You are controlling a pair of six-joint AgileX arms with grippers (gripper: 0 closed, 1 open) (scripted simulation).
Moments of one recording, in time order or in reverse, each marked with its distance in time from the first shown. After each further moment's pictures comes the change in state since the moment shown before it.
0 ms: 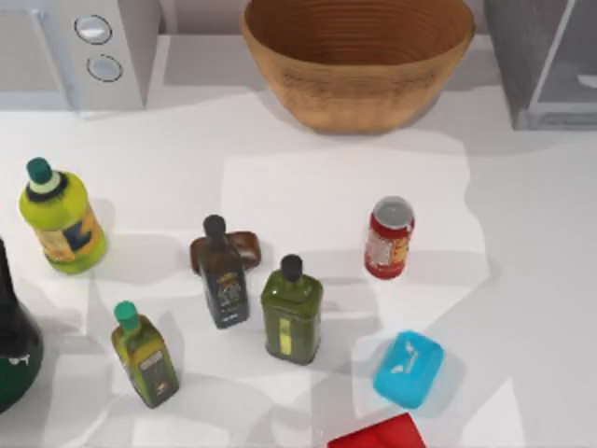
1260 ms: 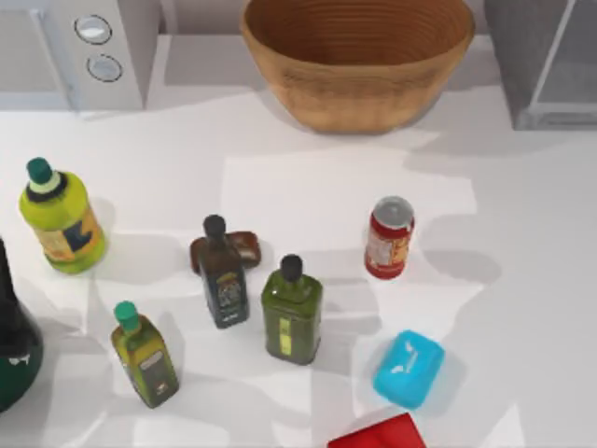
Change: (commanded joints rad) left arm 0.000 0.000 0.000 0.000 0.000 0.000; right arm -0.030 -0.265 -0.189 -0.075 -0.039 0.009
